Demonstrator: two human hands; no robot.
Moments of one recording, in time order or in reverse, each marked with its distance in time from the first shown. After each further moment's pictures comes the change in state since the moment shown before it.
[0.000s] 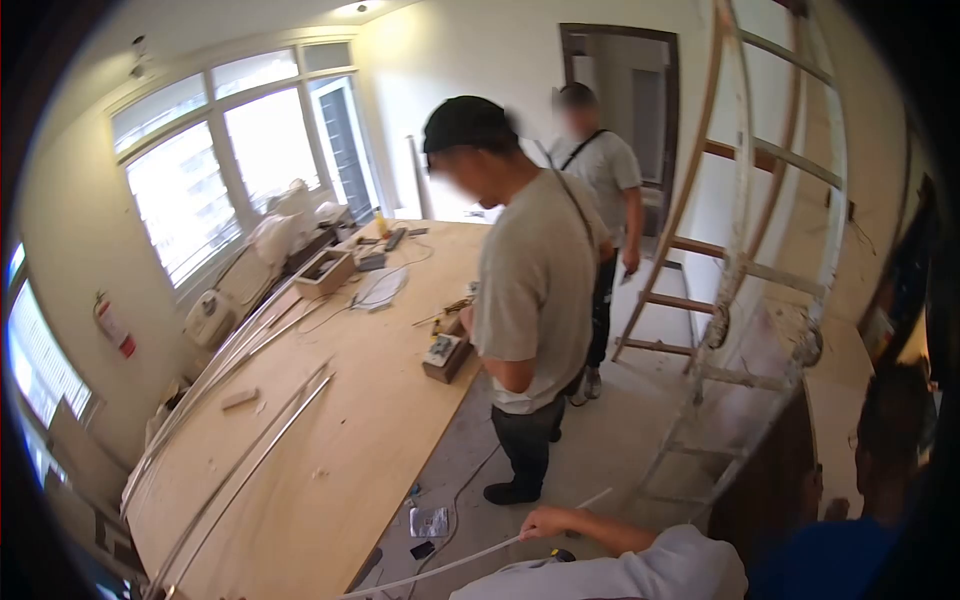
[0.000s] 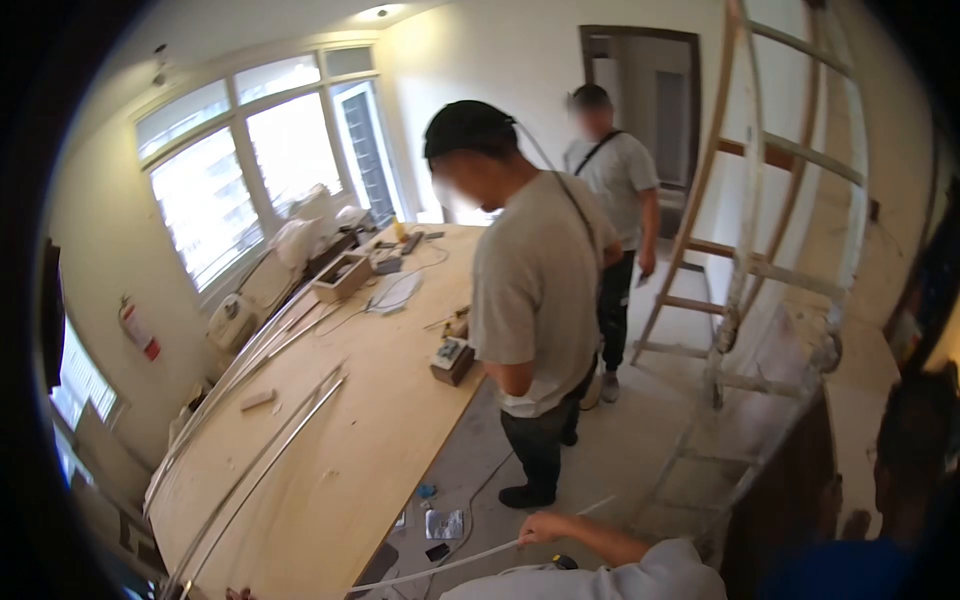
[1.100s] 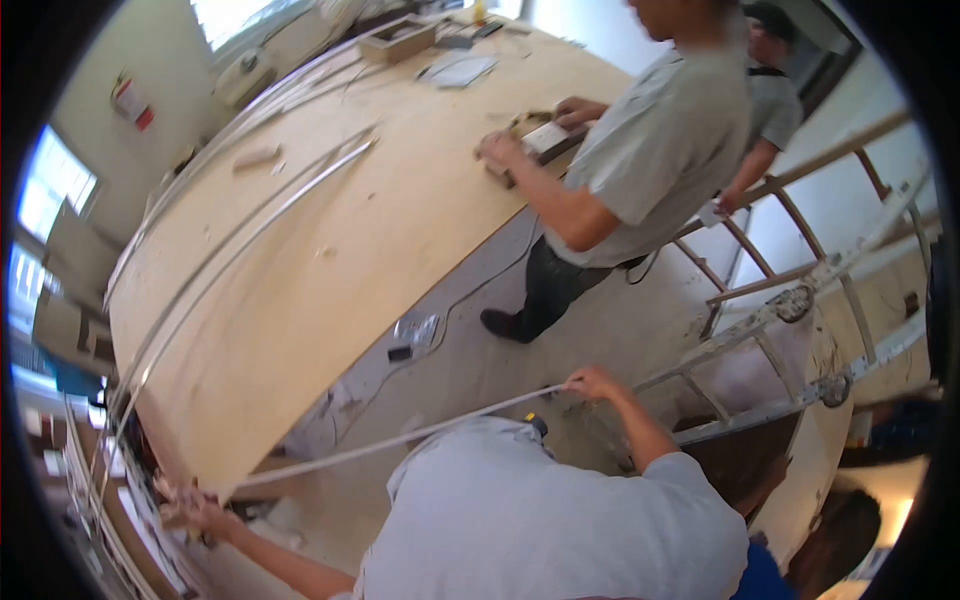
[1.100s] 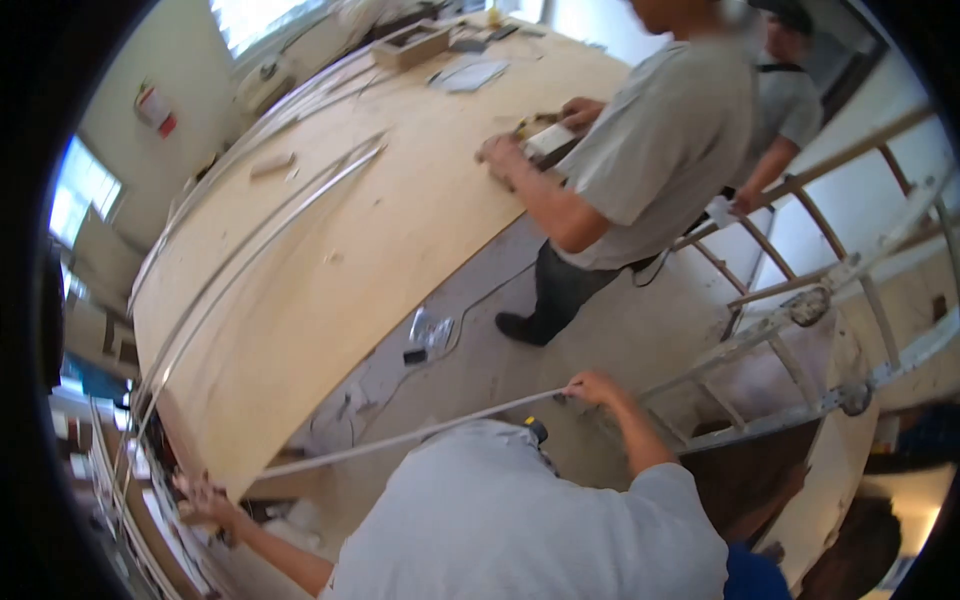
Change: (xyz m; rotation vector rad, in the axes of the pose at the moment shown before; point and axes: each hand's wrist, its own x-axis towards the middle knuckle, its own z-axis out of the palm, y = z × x) left_hand 0.031 -0.024 -0.137 0.354 0.048 0.229; right_hand -0.040 0.083 -0.019 -0.037 0.038 0.346
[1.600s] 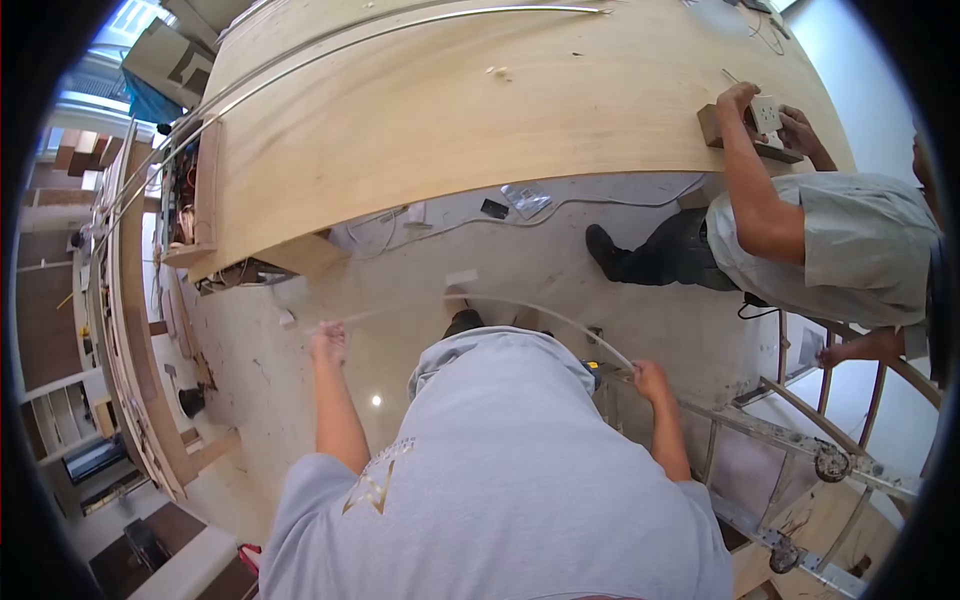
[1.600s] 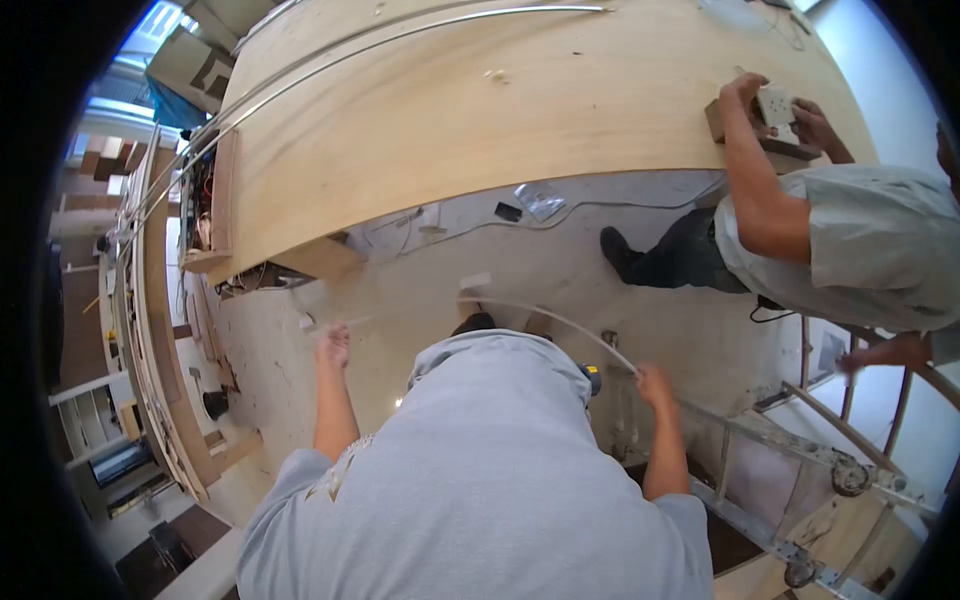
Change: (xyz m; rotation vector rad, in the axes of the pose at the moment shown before) left_hand -0.220 -0.254 -0.099 -0.387 0.003 -1.184; right_hand 0.010 0.048 0.038 -0.257 -0.142 -0.074
